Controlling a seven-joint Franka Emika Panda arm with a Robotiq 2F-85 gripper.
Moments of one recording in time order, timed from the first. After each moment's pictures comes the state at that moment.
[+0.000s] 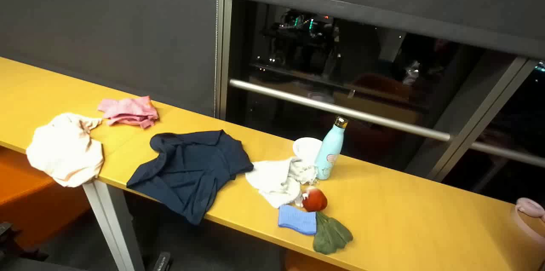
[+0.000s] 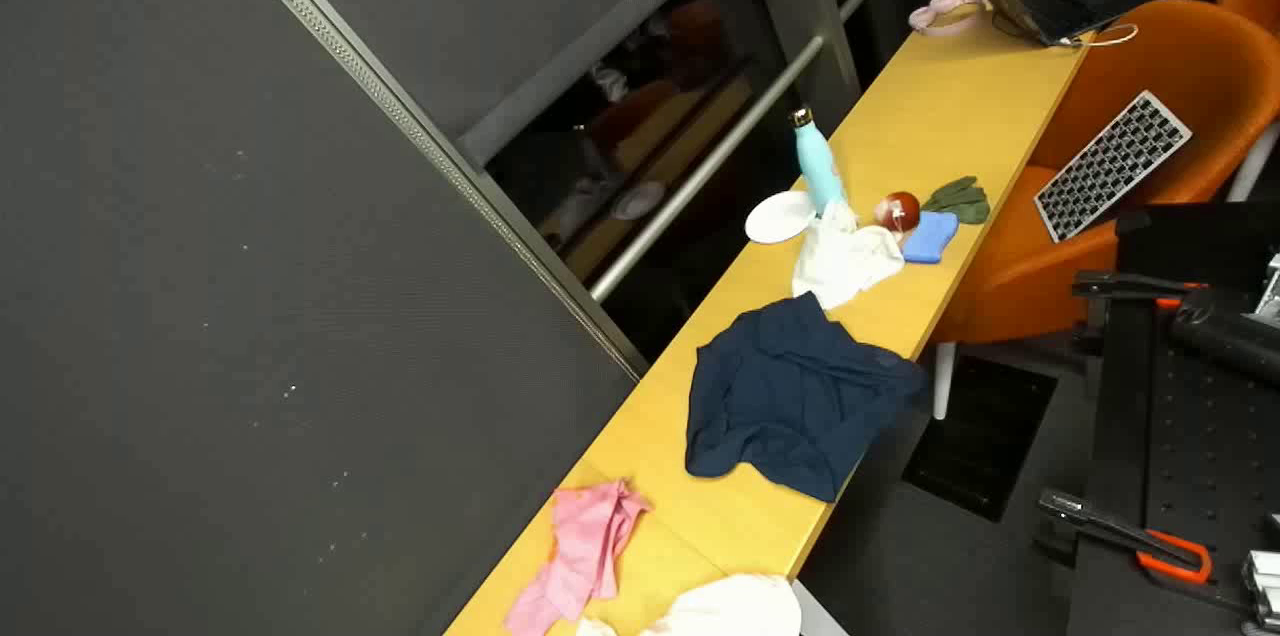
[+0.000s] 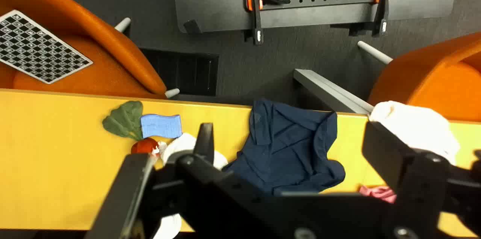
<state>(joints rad) -0.10 -0.45 -0.31 -2.16 -0.07 1.67 -0.36</state>
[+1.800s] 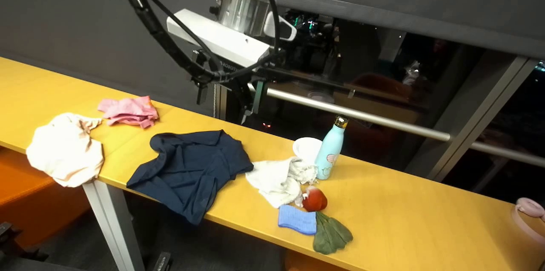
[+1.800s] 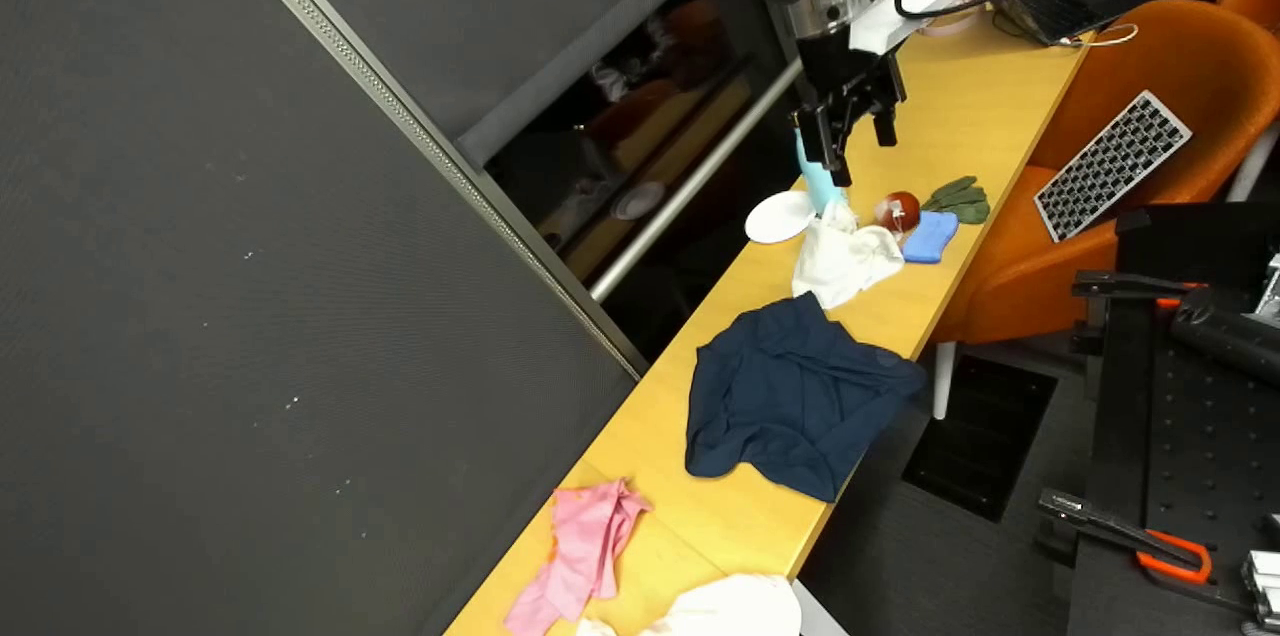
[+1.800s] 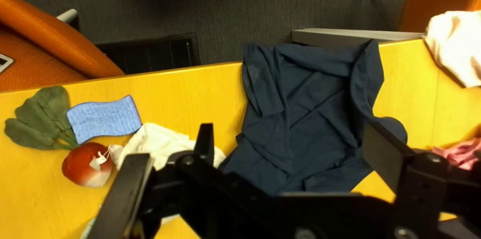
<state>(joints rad) -0.12 0.31 -0.17 -1.99 0.22 2.20 -0.21</state>
